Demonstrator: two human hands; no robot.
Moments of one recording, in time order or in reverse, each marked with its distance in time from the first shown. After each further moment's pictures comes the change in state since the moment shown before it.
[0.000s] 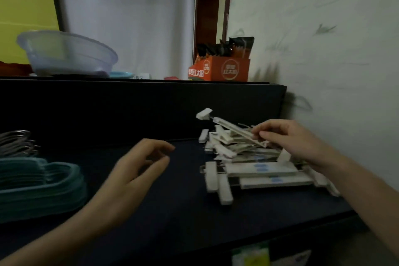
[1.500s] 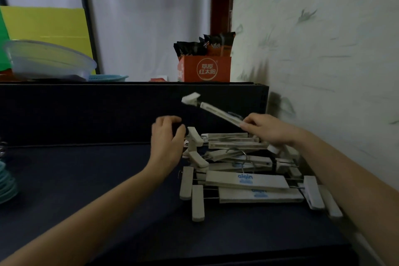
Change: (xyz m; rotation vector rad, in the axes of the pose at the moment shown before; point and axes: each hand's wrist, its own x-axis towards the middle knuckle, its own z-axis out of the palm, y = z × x) left_hand 0.146 0.022 0.201 0.218 0.435 -0.193; right_hand 0.097 0.102 -0.112 -0.452 -0.243 -0.091
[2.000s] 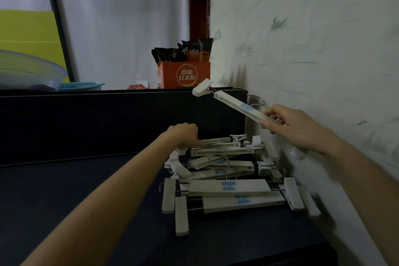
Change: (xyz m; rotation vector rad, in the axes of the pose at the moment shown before) left_hand 0.082 0.024 0.071 0.810 -0.865 0.093; right_hand -0.058 0.032 -0.040 -0.011 0.324 0.032
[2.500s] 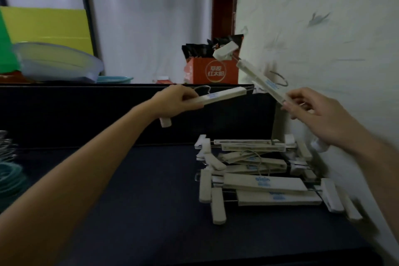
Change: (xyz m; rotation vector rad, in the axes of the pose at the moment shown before) left_hand -0.069 -0.081 -0.062 -0.234 0.420 0.221; right_hand -0.003 -0.041 0.007 0.185 0.198 -0.135
